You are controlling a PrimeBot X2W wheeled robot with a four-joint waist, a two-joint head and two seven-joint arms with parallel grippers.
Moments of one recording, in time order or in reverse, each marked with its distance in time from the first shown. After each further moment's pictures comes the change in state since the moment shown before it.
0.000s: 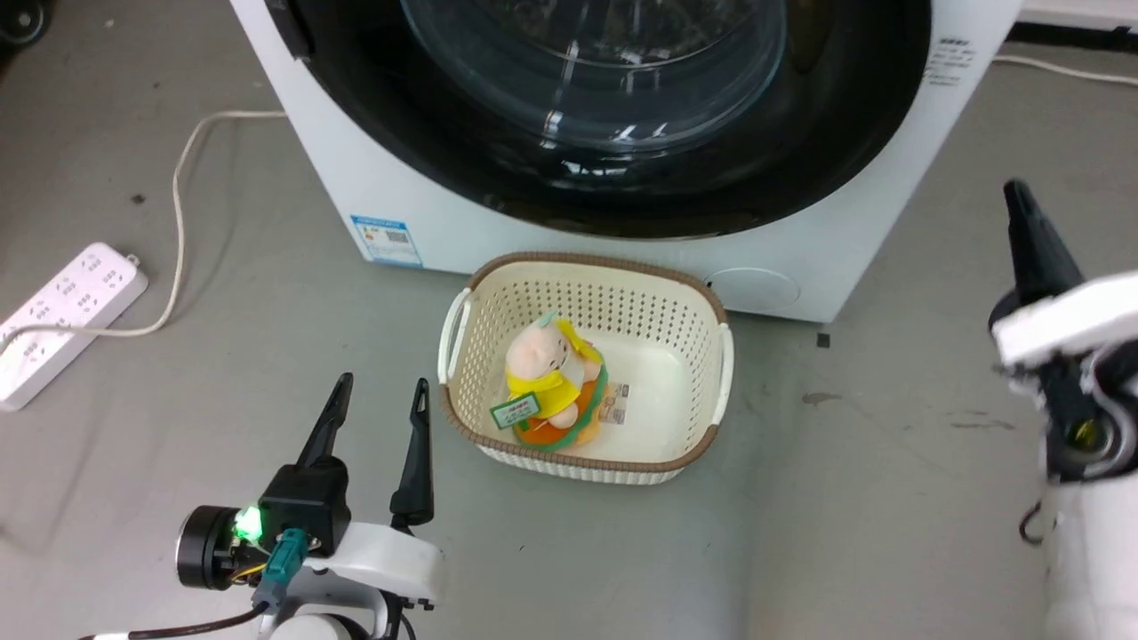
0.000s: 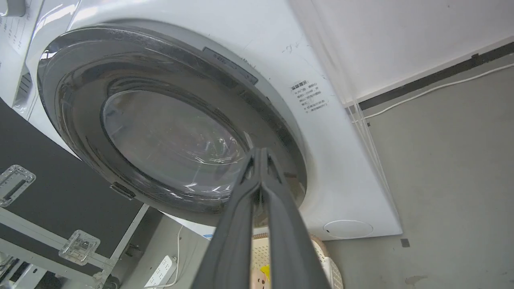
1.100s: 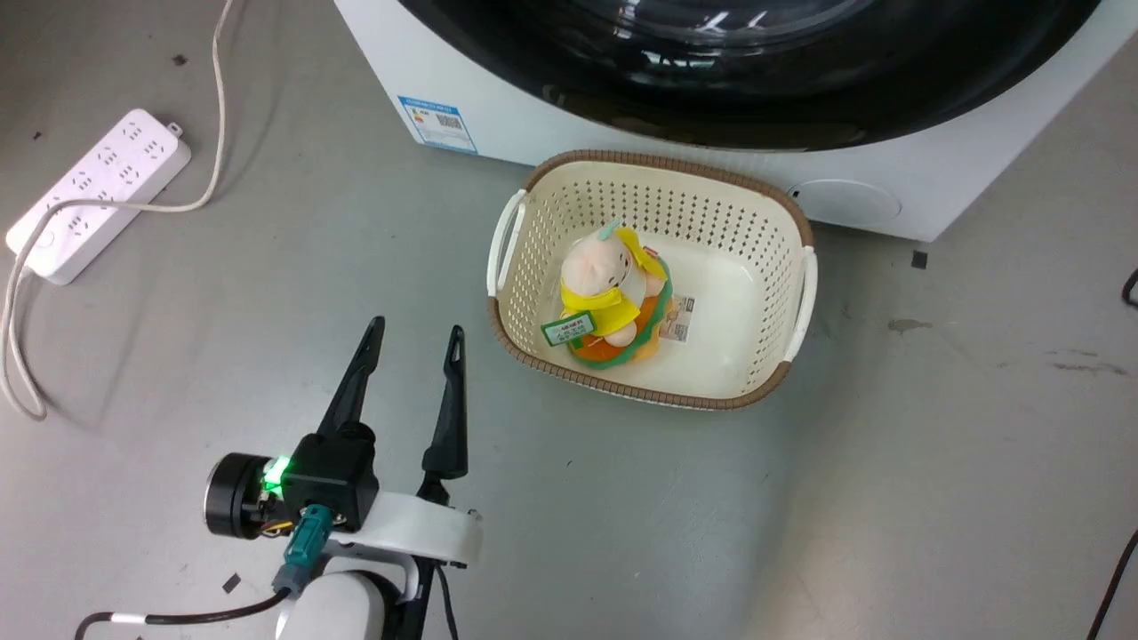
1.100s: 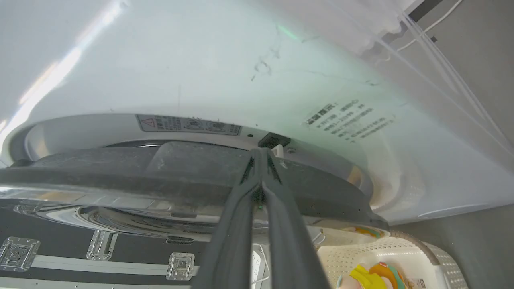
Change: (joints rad) left arm -0.083 0.000 -0.073 0.001 -0.028 0.026 -0.074; right arm -0.640 -0.142 -0.198 0.585 0.242 -0.002 0.250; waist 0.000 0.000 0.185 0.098
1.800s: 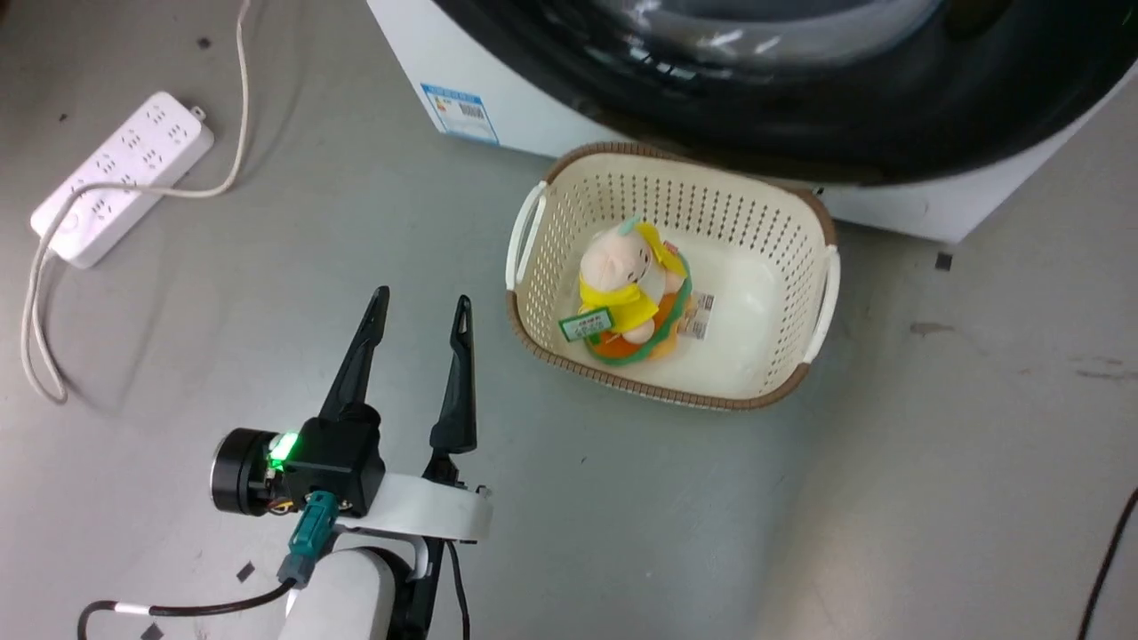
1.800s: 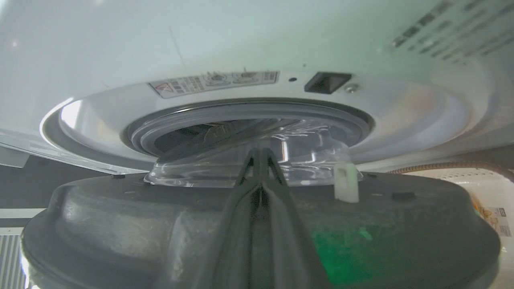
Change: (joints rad) left arm -0.053 0.000 -0.028 0.015 -0.016 0.027 -0.049; right arm -0.177 -0.063 -0.049 0.216 0.168 -0.001 0.313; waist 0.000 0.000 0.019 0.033
